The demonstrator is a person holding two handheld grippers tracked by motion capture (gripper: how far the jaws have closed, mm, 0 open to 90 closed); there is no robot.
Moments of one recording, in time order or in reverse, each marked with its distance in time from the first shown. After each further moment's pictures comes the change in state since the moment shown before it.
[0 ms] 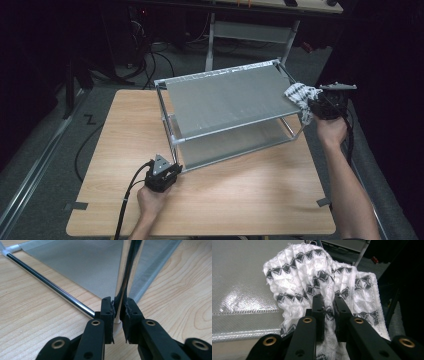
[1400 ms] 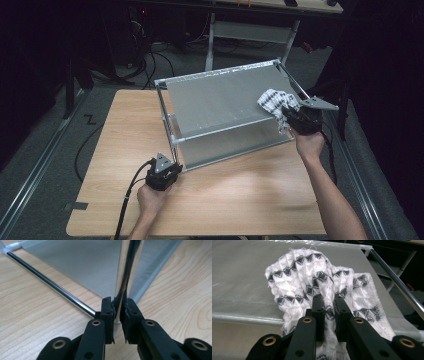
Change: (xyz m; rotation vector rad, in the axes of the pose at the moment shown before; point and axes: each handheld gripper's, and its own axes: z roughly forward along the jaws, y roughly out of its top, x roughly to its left) left arm -0.001 0.005 0.003 0.030 0.015 0.005; right arm 0.070 -0.027 -0.018 -0.199 0.213 -0.043
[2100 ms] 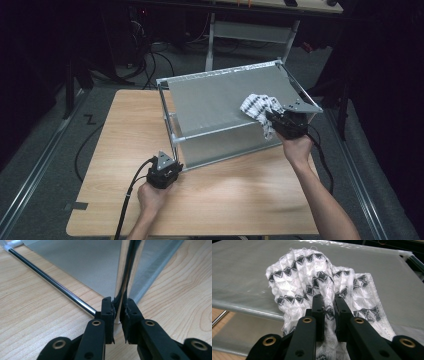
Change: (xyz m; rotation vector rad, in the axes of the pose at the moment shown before) left arm 0.000 0.006 0.002 0.035 0.003 0.003; right arm 0.045 0.005 -0.001 0.005 0.107 -0.055
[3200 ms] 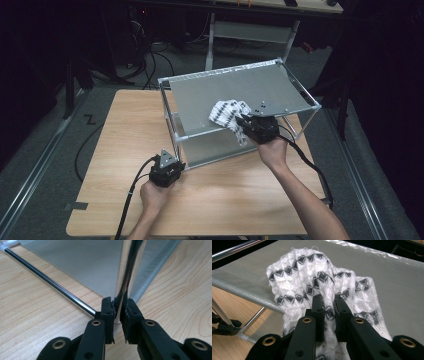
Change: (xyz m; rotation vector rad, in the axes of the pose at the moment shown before) left arm -0.002 0.005 0.006 0.005 -0.012 0.003; right arm 0.075 0.021 0.015 0.023 0.133 -0.142
